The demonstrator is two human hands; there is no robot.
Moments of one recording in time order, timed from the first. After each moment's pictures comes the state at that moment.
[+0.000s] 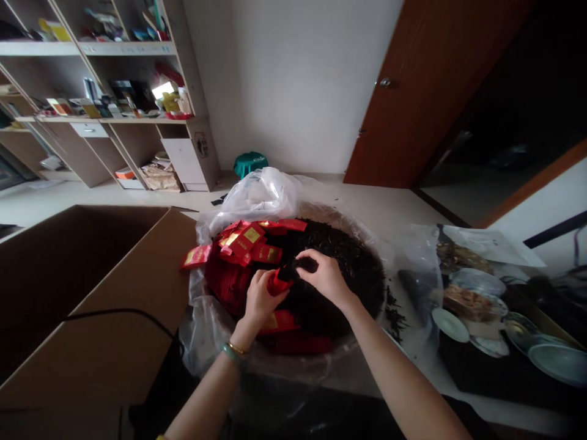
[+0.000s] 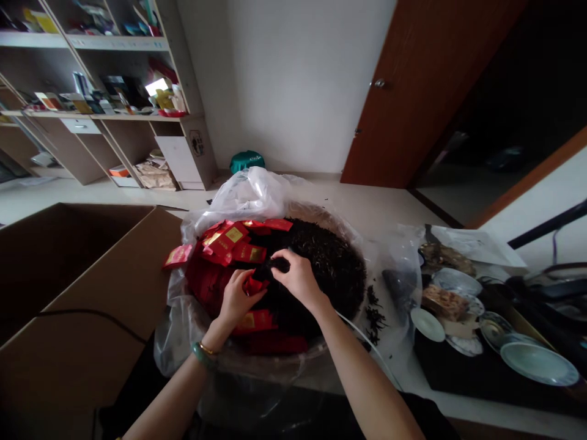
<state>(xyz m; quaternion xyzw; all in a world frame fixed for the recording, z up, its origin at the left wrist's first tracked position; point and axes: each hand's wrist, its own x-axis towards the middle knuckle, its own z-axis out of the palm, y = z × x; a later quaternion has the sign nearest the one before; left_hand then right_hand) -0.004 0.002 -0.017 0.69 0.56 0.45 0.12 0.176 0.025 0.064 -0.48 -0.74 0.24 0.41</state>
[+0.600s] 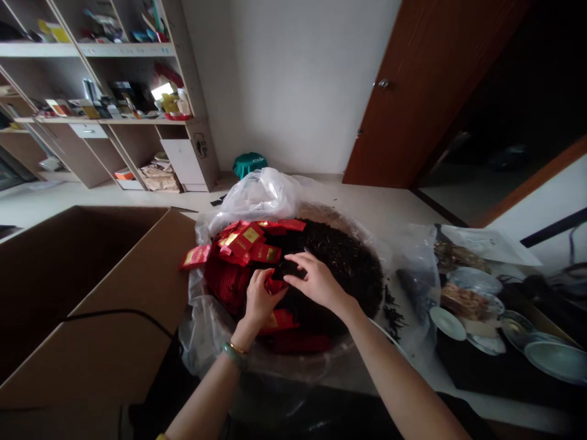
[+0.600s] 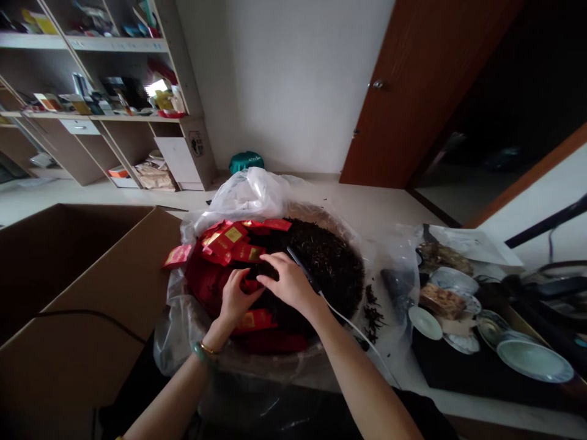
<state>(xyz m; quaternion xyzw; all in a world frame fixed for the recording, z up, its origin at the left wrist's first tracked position) 0.000 0.003 -0.019 0.66 0.56 0.48 0.10 0.165 0.014 0.064 -0.43 -0.78 0.22 0.40</state>
